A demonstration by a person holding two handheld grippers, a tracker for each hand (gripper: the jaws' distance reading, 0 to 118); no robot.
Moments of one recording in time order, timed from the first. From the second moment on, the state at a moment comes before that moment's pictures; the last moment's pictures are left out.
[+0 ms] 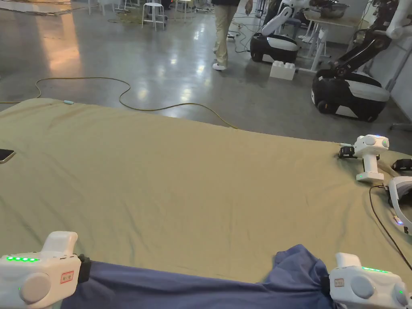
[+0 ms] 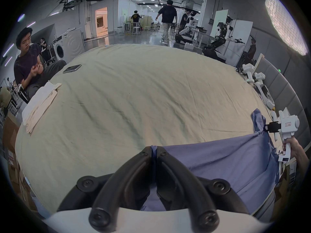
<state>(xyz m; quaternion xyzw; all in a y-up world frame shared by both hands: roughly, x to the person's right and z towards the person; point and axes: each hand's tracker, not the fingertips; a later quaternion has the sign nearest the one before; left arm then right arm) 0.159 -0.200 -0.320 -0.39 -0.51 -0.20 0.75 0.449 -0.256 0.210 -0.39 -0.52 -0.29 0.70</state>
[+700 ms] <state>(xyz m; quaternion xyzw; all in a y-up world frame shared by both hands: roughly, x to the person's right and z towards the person) 0.032 -0.164 -0.298 -0.34 -0.55 -0.18 0.74 0.212 -0.143 0.285 -0.34 -0.53 -0.17 0.75</state>
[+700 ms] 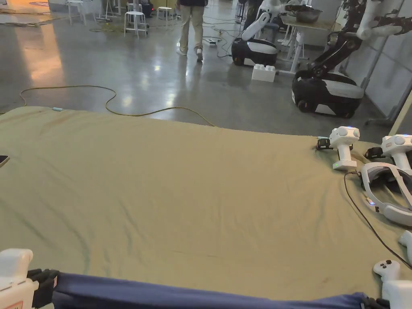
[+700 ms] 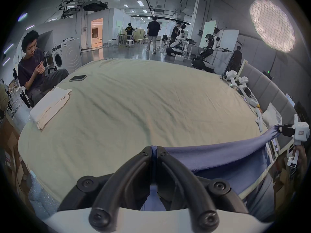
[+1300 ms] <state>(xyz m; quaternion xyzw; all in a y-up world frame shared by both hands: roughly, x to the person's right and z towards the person) -0.017 -0.264 -0.287 -0.41 -0.52 -0.27 0.70 0.157 -0.255 0.297 -0.45 -0.53 -0.25 0.67</state>
